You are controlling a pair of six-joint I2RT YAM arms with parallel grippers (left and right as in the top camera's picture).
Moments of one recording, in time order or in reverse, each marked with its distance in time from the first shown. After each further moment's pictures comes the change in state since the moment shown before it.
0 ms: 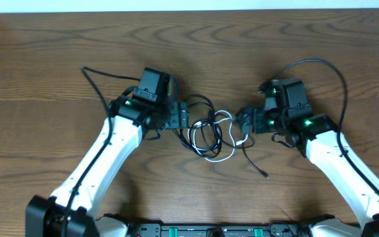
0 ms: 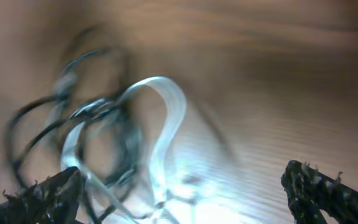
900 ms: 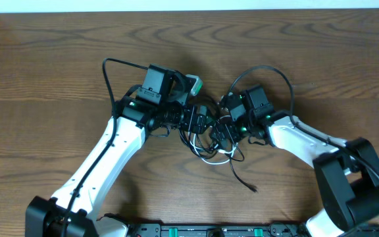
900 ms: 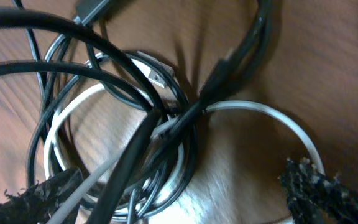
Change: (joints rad) left arm -0.030 -0.014 0.000 0.134 0.356 0.213; right arm 0.121 0.375 0.006 0.269 -0.151 -0.227
